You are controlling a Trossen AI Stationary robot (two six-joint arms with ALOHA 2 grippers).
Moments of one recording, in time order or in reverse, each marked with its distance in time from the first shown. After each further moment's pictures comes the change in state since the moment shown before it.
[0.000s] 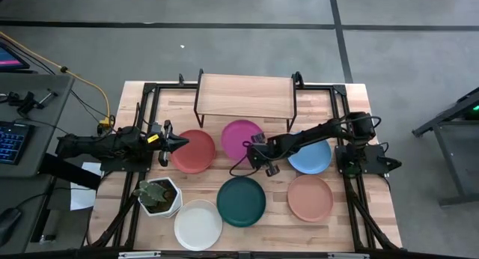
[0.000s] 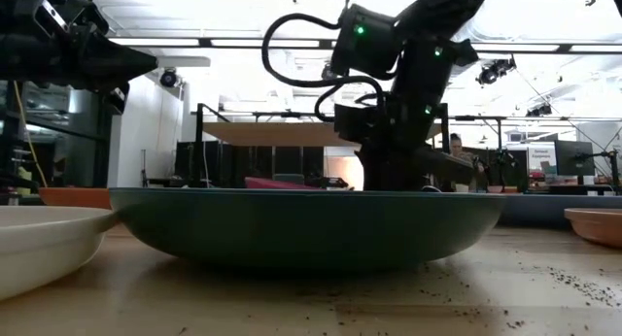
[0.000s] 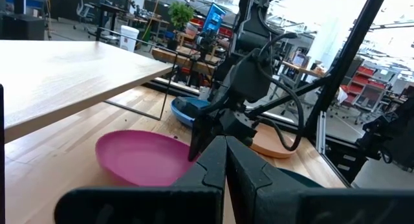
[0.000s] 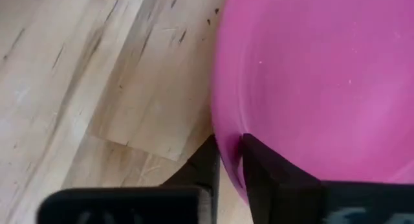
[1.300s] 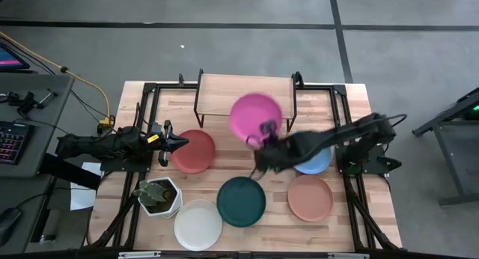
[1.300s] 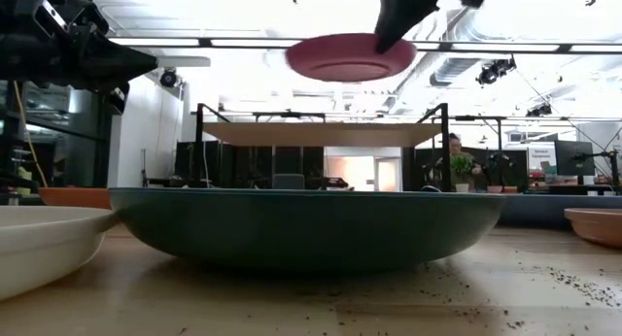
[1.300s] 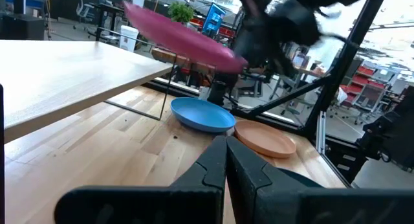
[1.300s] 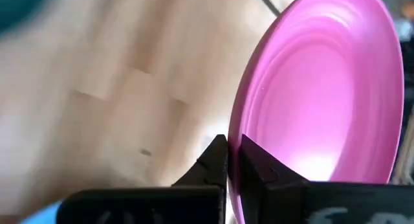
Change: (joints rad) left arm 0.000 0.000 0.000 0.000 0.000 0.000; right arm 0.200 -0.192 0.490 -0.704 0.422 0.164
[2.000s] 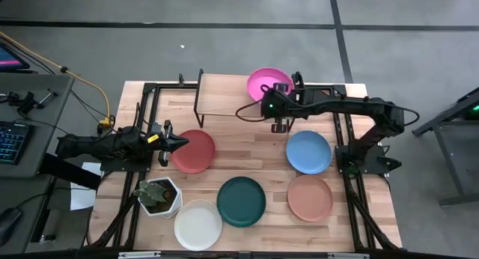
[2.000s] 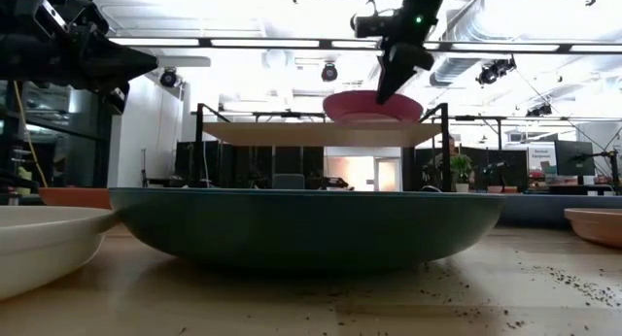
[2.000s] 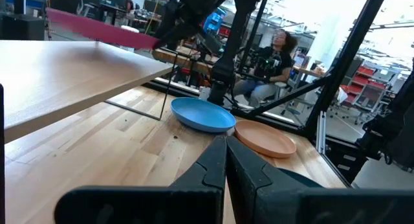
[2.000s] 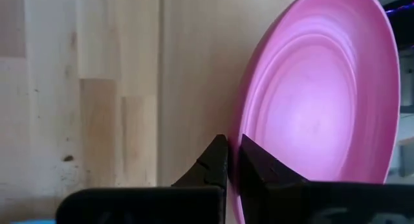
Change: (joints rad) left arm 0.000 0.000 0.000 0.000 -0.001 0.000; right arm -0.479 -0.131 -0.217 0.272 -0.255 -0.097
